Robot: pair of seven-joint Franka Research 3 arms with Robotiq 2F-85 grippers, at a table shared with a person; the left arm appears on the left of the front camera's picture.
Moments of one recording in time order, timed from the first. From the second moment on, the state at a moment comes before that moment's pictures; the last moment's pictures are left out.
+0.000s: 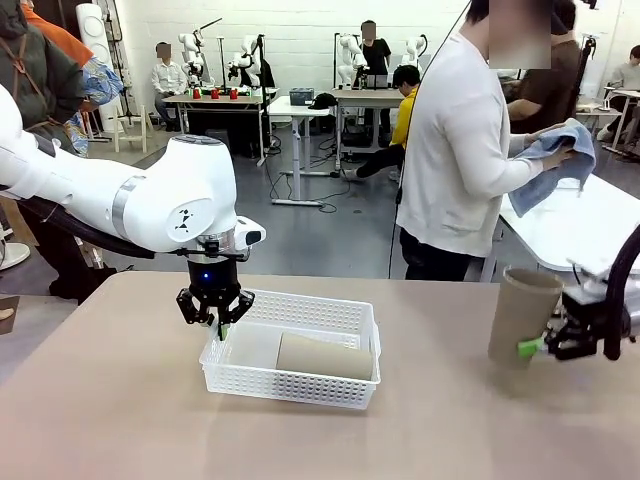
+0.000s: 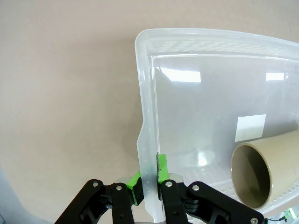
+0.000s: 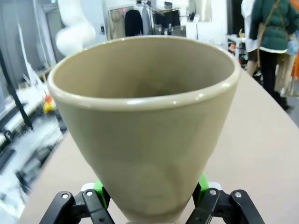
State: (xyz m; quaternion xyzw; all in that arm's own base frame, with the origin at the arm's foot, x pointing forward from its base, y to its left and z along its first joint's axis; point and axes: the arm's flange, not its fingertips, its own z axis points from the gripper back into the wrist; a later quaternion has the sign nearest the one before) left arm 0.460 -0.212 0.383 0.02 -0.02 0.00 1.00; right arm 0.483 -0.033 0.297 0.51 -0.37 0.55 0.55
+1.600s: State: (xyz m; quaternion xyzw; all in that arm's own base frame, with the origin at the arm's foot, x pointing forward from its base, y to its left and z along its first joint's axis) left arm 0.459 -0.213 0.383 0.02 -0.02 0.00 1.00; right arm 0.505 0.159 0.504 0.36 -0.21 0.57 0.71
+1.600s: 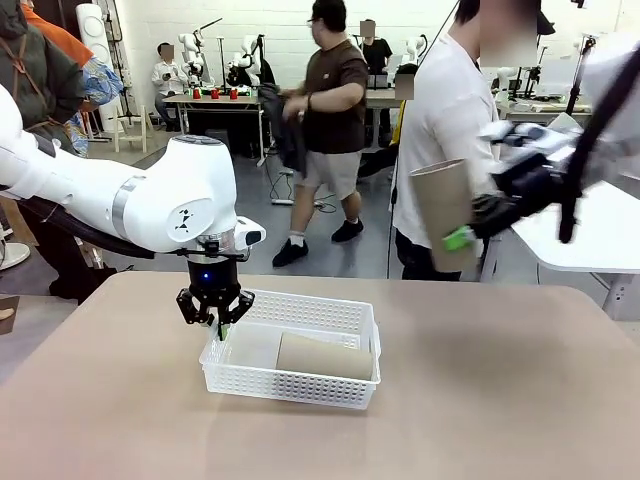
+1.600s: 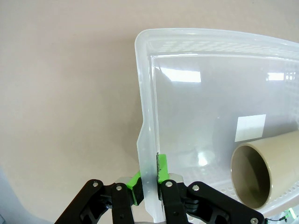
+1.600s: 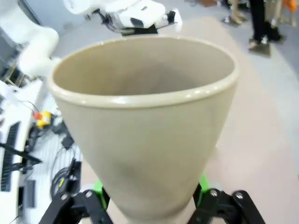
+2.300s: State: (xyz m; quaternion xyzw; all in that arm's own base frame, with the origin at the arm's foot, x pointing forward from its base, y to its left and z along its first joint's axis) left arm 0.460 -0.212 0.383 0.02 -0.02 0.00 1.00; right arm 0.531 0.338 0.427 0.17 0.03 0.68 0.72
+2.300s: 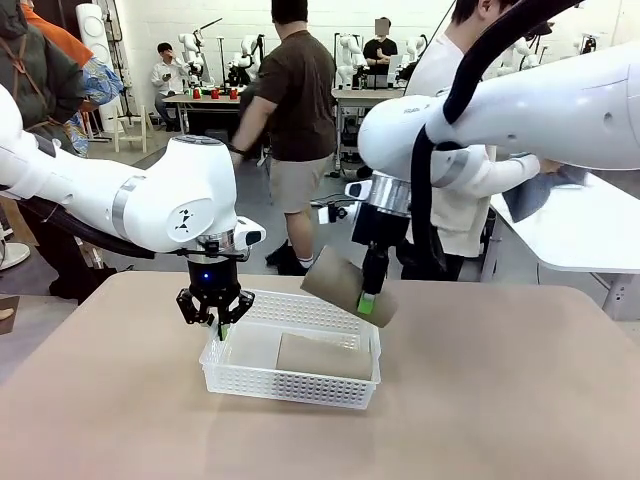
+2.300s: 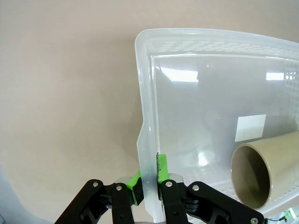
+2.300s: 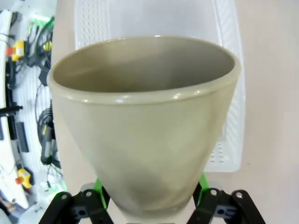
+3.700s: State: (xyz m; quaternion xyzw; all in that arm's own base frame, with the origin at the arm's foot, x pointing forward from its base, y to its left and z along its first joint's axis) left arm 0.459 -0.213 0.383 0.02 -0.02 0.00 1.00; right arm 0.541 0.371 0.369 0.17 0.02 0.76 0.63
